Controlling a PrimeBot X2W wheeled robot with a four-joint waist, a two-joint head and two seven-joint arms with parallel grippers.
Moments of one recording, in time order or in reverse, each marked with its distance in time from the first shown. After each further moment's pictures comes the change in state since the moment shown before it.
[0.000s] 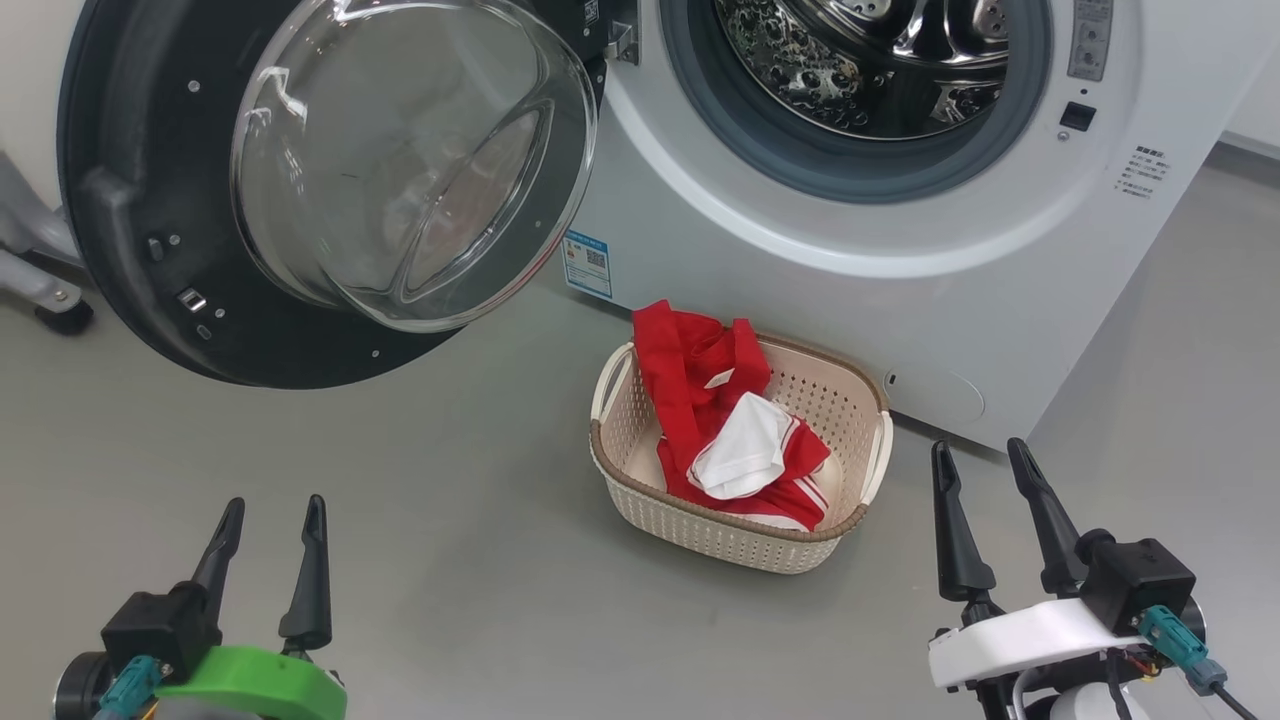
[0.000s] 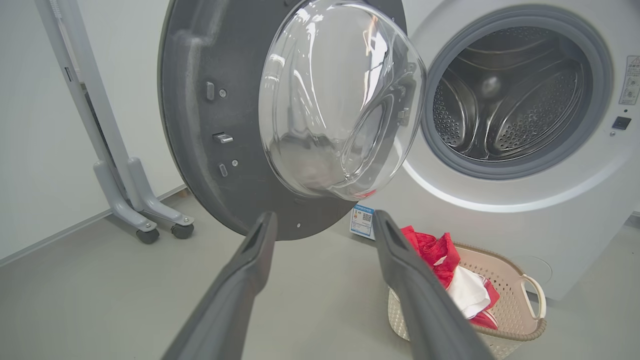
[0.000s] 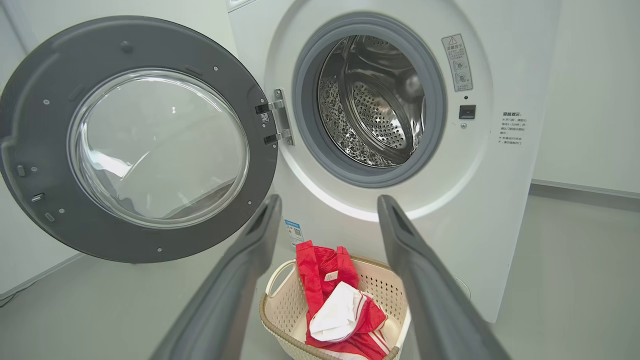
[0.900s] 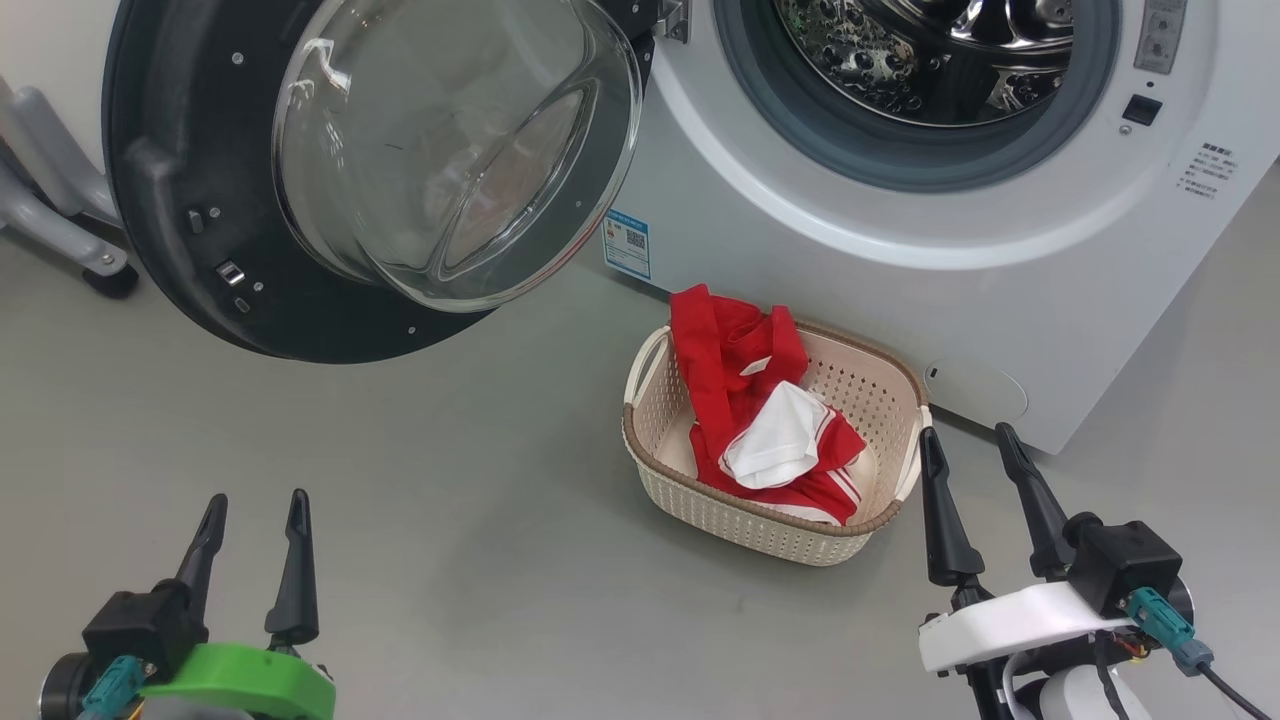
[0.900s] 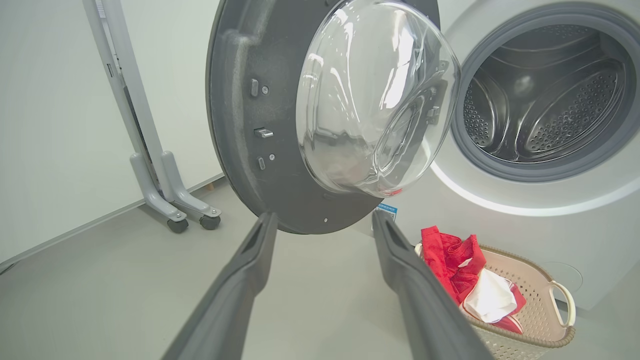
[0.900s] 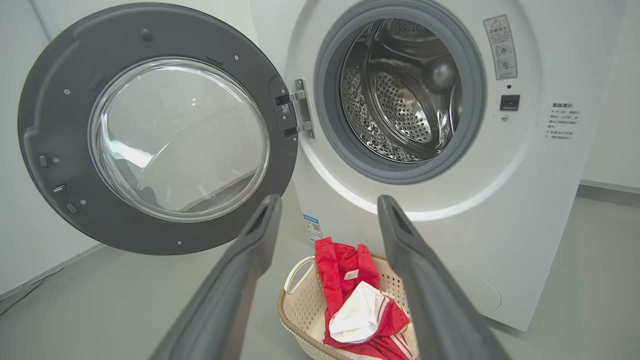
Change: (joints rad) left arm -0.001 -0.004 0.028 -0.009 0.000 0.000 0.000; right arm -0.038 0.000 0.017 0.025 0.000 0.001 0.000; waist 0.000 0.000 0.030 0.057
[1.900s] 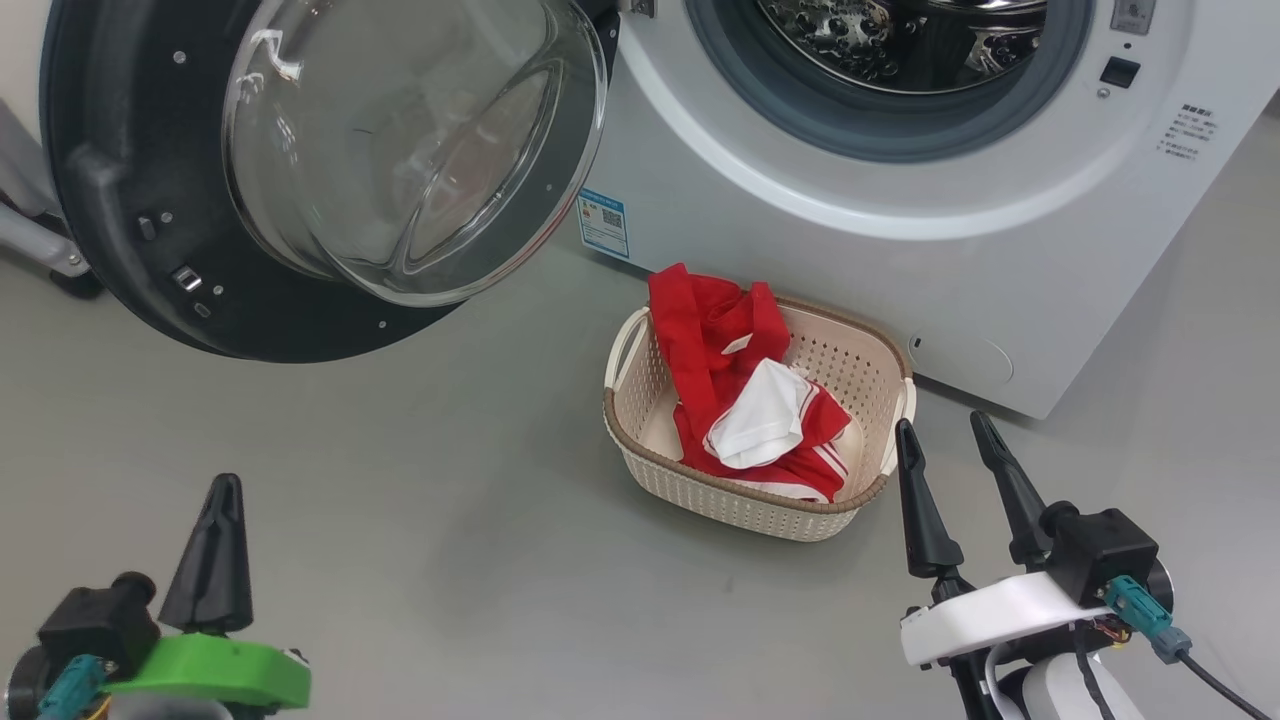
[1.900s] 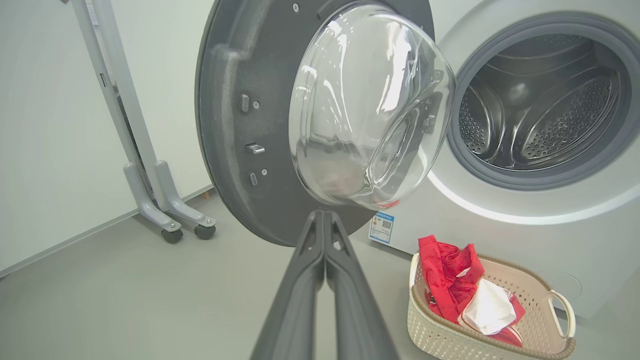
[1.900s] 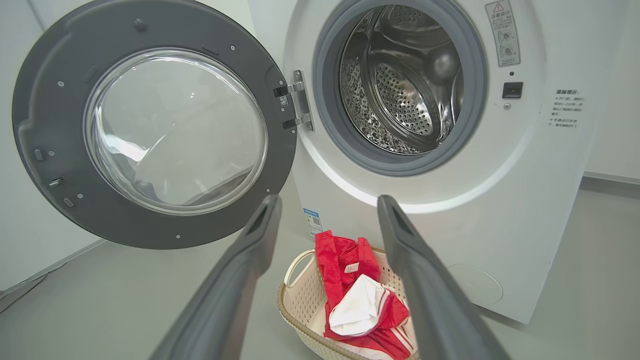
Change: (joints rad) left arm 0.000 -0.006 0.039 -0.033 -0.008 0.000 -0.001; right arm -0.025 -0.001 0.032 0.012 -0.007 0.008 0.000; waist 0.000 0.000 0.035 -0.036
